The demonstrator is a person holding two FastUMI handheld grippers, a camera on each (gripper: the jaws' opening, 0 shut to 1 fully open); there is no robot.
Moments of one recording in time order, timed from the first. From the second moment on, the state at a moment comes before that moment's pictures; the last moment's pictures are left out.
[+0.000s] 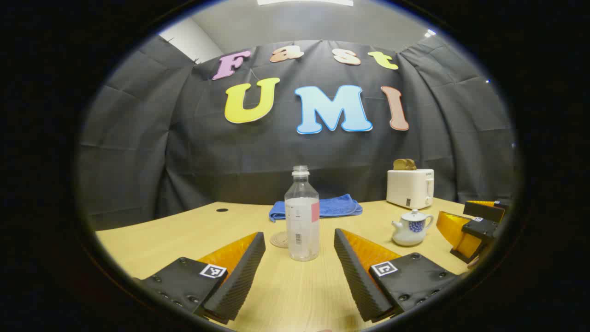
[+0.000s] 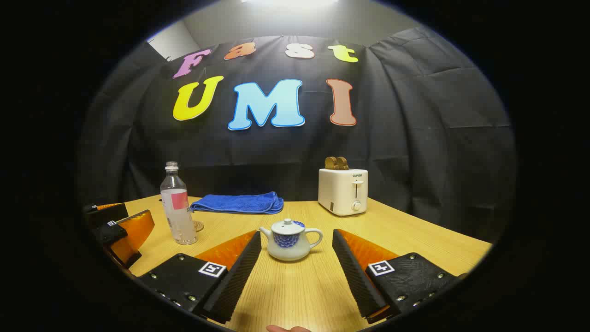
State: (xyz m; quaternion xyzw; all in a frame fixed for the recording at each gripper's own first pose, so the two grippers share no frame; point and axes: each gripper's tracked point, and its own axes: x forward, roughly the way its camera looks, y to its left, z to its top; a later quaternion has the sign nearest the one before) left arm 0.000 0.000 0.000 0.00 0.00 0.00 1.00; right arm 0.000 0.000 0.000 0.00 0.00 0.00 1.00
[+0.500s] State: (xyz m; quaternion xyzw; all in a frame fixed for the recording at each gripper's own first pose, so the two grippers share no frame) left arm 0.007 -0.001 0.000 0.00 0.00 0.00 1.00; right arm 0.000 0.004 0.000 0.00 0.00 0.01 1.00
